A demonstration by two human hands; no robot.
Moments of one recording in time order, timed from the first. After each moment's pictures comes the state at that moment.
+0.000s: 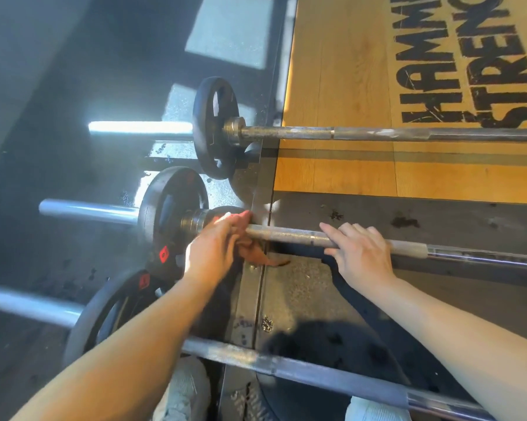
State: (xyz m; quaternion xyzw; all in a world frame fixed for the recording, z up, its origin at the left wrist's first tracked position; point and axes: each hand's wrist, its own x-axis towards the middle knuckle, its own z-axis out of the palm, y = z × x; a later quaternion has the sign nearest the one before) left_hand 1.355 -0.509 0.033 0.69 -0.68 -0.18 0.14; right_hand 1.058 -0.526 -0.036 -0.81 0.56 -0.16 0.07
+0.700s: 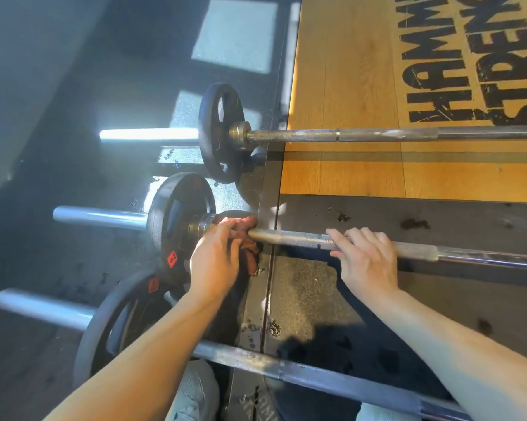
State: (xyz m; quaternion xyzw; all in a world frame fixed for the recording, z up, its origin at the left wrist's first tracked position) left_hand 1.352 -0.499 0.039 0.75 -0.61 -0.17 0.19; right_hand 1.064 -0.515 -0.042 -0.80 0.57 -0.19 0.04
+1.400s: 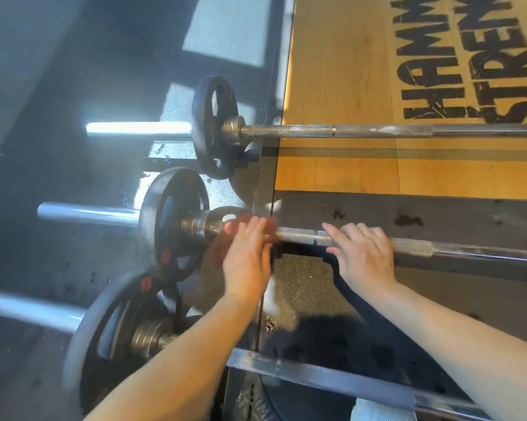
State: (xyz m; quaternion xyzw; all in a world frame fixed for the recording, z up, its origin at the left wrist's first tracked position) left_hand 1.293 -0.495 0.003 0.74 -0.63 -0.17 0.18; right_hand 1.061 -0.521 -0.044 -0.80 0.57 -0.18 0.03
